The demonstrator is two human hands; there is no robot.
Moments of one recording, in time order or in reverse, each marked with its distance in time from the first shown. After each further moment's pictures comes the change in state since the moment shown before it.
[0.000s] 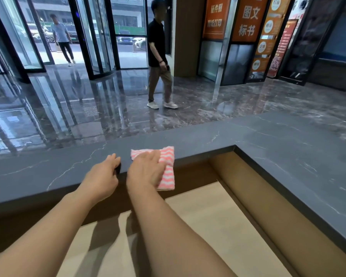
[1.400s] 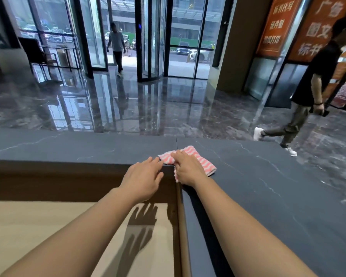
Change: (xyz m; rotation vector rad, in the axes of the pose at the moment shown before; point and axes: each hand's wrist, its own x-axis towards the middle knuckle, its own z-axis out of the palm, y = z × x) left_hand 0.039 0.315 0.125 0.204 0.085 0.031; right_hand 0.153 0.340 -0.070 0.155 -0.202 -0.636
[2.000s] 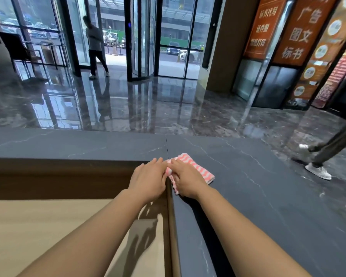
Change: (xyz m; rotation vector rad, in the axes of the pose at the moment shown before) left_hand -0.011 0.040 0.009 -0.091 0.047 0.040; right_hand -0.054 0.019 0.002 0.004 -0.052 -0.126
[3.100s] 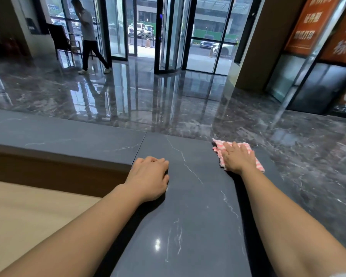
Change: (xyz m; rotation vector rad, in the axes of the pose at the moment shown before) left_hand 0.088 0.090 0.044 0.161 -0.128 -0.146; right_hand 0.054 0.271 -0.079 -0.283 -0.057 0.447
